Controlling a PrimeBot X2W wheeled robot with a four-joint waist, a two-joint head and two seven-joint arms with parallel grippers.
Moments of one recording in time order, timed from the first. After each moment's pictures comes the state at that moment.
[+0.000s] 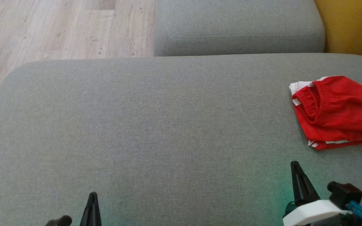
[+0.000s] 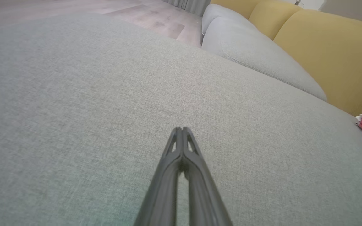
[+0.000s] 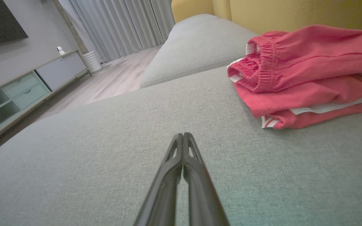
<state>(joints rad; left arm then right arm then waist) 0.13 0.16 -0.31 0.31 -0.63 0.09 -0.21 0.10 -0.05 0.06 0.31 0.31 0.12 -0.18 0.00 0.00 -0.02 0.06</state>
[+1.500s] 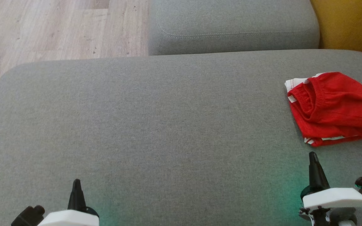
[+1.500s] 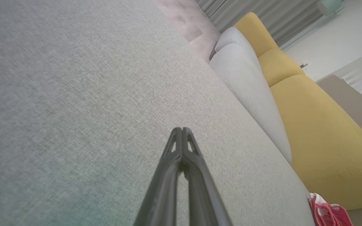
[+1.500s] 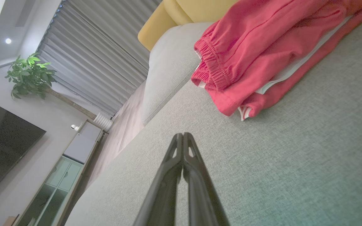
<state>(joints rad) 0.06 0.12 -0.16 0.30 -1.02 0.01 -0.09 0.04 -0.05 0.00 0.30 0.84 0.12 -0.08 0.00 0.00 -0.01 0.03</state>
